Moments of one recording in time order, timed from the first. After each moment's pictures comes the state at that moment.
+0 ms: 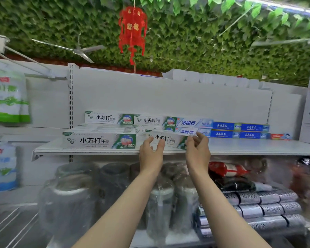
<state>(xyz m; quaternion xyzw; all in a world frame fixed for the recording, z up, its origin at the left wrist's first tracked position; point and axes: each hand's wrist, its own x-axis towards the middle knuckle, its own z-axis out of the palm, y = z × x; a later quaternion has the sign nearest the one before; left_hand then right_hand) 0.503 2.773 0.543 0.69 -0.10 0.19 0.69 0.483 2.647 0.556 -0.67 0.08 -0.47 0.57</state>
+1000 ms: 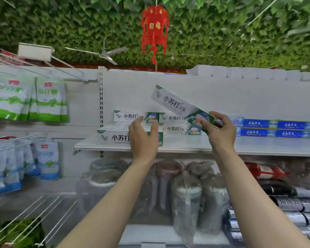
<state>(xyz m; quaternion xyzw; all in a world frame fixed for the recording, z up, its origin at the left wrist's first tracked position) 0.501 2.867 0.578 0.71 -0.07 0.40 0.58 0.499 2.668 0.600 -0.62 -0.02 -0.43 0.66</state>
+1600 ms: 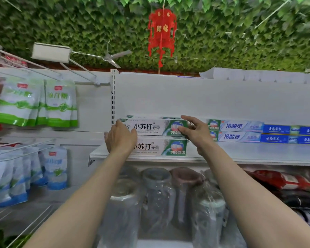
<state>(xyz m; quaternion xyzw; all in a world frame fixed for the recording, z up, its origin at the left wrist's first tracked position) 0.568 2.999 0.605 0.87 0.08 0.34 0.35 0.574 2.765 0.615 -0.69 -0.11 -0.24 0.67</state>
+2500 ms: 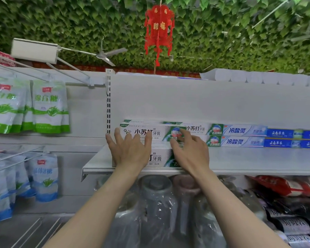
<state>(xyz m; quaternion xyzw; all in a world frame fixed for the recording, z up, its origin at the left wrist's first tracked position) 0.591 2.977 0.593 0.94 0.05 0.31 0.11 0.576 2.802 0.591 -0.89 0.00 -0.38 0.26</state>
